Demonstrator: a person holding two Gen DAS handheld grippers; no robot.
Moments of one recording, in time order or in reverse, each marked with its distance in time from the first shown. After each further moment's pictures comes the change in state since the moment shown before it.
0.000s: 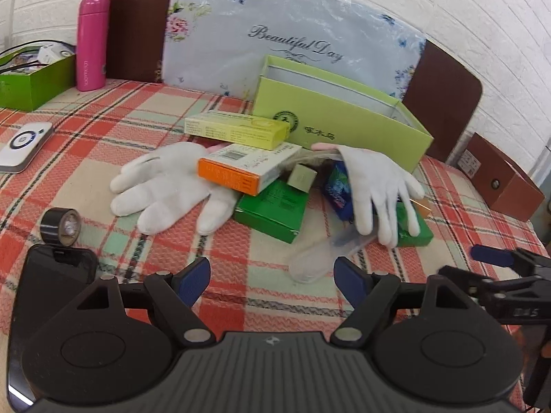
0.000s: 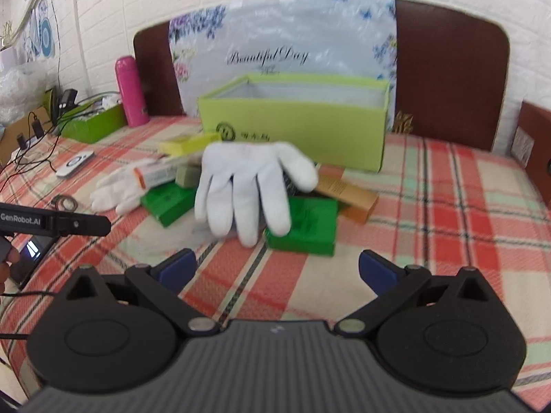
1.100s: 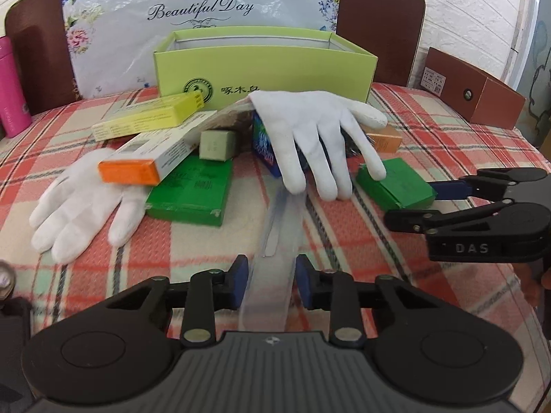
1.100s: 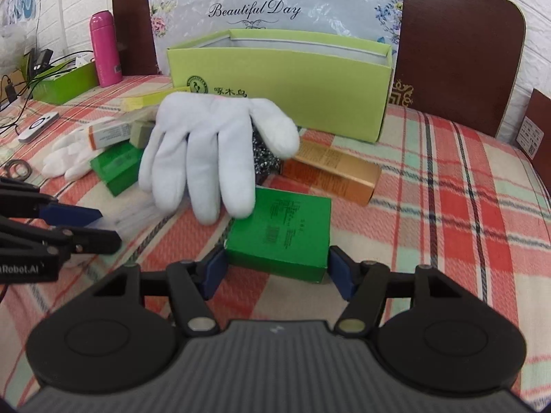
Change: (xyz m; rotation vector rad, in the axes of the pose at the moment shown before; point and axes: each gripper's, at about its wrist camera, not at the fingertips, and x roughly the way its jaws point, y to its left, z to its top) left arm 0.042 -0.048 -0.016 0.280 0.108 -0.025; right arm 0.047 -0.008 -0.009 -0.050 0.098 -0.088
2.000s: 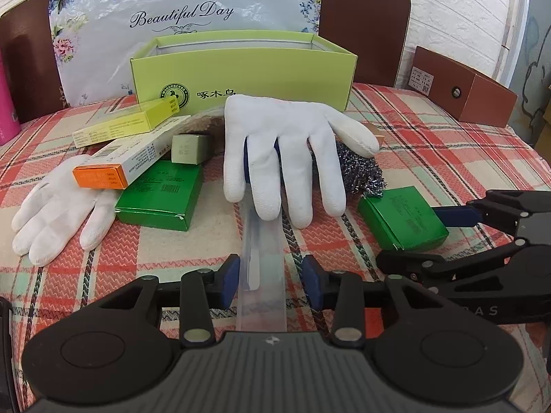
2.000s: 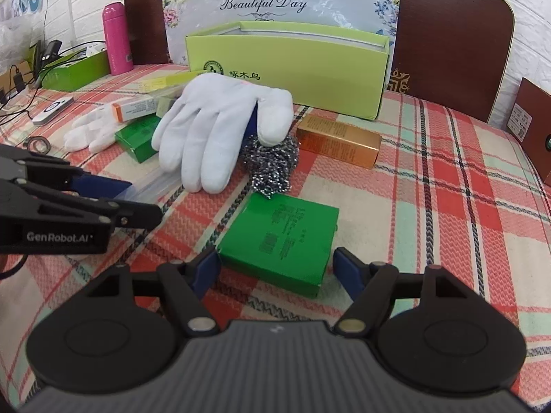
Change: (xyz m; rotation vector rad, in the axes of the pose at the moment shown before) left arm 0.013 -0.021 0.002 0.020 -0.031 -0.017; right arm -0.024 0.014 -0.026 -0.002 0.009 -0.006
